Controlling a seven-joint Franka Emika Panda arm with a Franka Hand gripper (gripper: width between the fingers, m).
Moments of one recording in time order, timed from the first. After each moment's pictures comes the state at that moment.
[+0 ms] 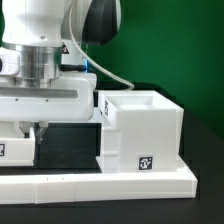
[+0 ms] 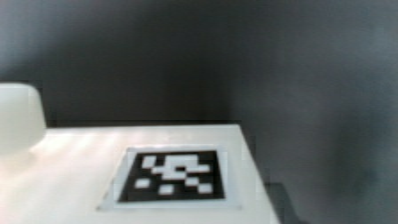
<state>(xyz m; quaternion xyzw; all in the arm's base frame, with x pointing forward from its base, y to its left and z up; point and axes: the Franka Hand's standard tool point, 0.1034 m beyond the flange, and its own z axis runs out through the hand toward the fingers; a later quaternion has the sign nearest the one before) 0.526 -0.072 0.027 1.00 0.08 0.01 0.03</state>
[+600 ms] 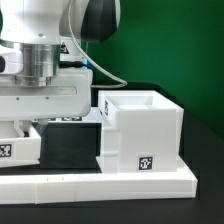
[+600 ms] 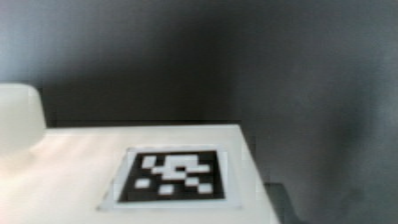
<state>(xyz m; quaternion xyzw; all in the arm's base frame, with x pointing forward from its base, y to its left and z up) 0.525 -0.072 0.024 0.98 0.21 0.00 0.03</state>
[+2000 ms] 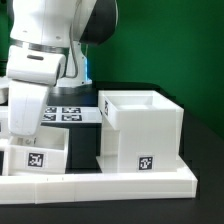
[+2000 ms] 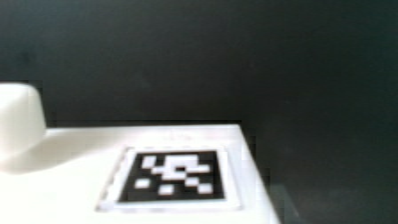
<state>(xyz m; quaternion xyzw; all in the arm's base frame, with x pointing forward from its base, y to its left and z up) 0.528 -0.072 0.024 0.73 0.68 -0.04 0.05</state>
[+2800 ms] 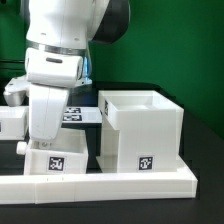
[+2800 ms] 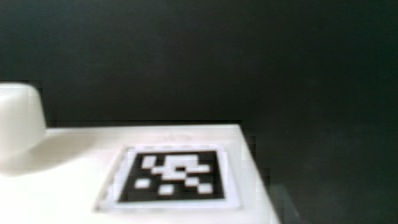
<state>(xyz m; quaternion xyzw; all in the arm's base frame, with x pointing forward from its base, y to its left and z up) 0.538 -0.046 0.024 0.72 0.69 -0.04 0.04</state>
